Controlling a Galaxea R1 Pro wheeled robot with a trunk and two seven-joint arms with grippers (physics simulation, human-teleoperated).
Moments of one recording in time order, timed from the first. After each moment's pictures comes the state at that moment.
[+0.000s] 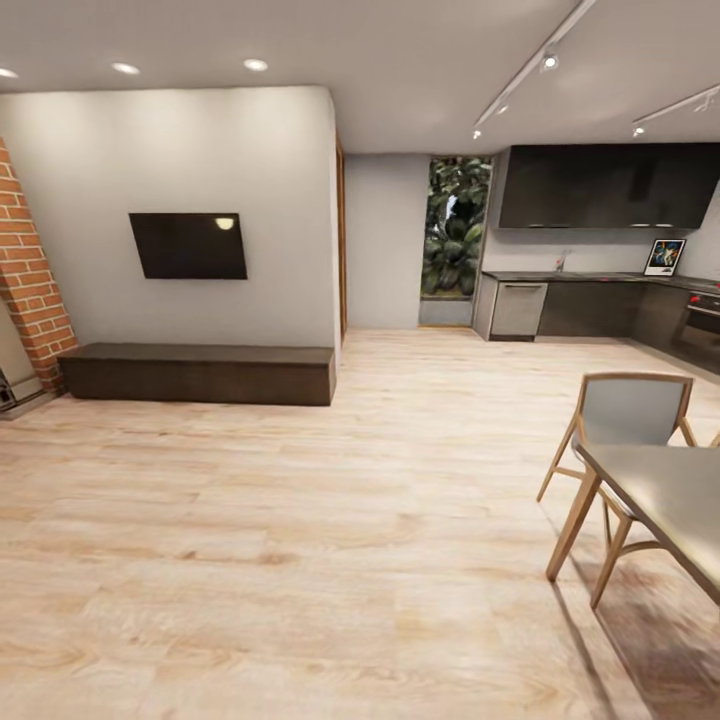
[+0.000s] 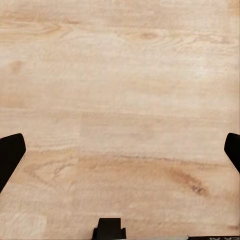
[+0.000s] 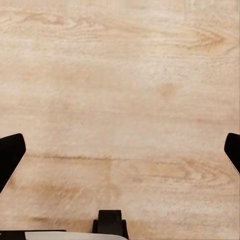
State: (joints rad) left arm 0.07 0.00 0.01 -0.69 -0.01 -0.05 0.00; right arm -0.08 -0.04 0.01 -0.42 0.01 -0.10 0.00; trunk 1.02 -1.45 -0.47
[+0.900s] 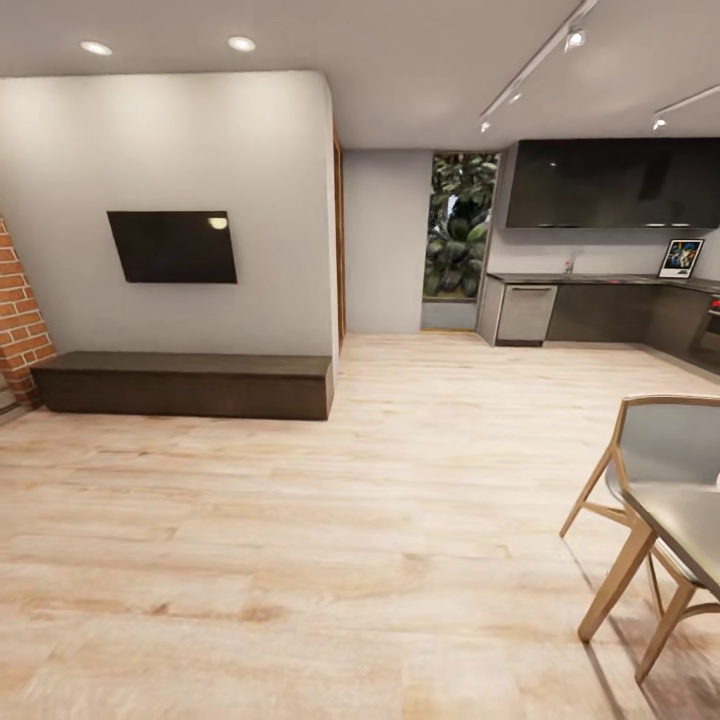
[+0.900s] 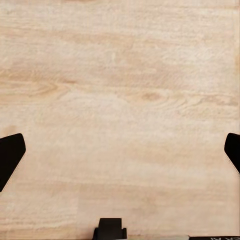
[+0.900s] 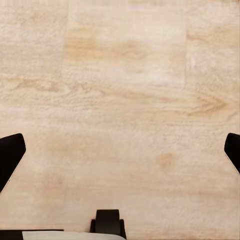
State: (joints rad) left arm 0.07 0.00 0.01 -0.69 -0.01 -0.05 0.00; right arm -0.08 -0.05 0.01 -0.42 0.01 -0.10 0.00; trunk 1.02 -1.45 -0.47
